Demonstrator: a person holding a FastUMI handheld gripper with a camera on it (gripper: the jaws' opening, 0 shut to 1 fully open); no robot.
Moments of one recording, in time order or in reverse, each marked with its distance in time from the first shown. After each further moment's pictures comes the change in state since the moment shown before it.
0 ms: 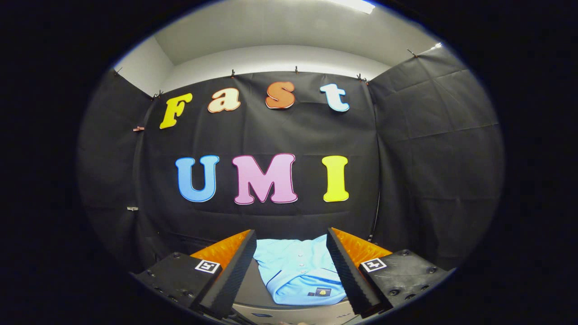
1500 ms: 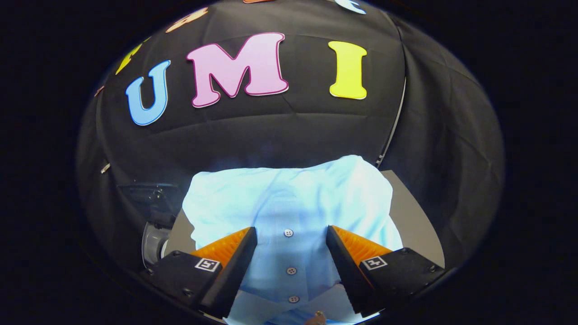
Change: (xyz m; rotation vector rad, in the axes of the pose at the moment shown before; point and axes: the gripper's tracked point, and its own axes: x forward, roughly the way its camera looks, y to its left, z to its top) arm 0.173 -0.034 -0.196 0.020 0.688 -0.085
